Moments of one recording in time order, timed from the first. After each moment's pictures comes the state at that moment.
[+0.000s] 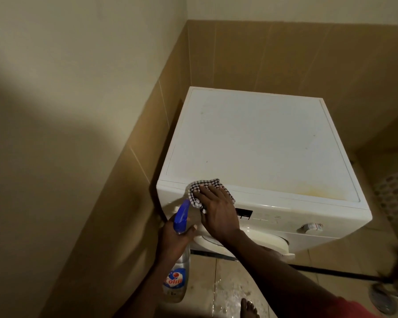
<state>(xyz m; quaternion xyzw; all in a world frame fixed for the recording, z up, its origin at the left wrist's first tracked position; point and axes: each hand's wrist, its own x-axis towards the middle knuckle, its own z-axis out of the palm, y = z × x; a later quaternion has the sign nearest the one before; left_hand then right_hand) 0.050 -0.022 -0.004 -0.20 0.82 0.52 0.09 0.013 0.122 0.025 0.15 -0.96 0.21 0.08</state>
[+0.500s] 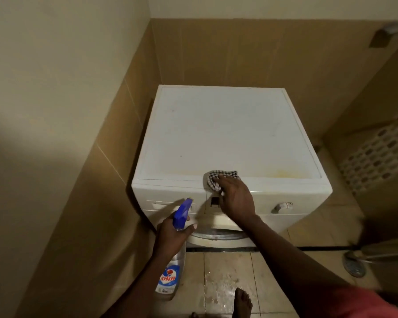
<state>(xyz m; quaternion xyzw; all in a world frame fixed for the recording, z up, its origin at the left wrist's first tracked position) 0.060 0.004 0.003 -0.10 0.82 0.54 0.16 0.023 0.209 0.038 0.01 -0.97 0.23 0.11</state>
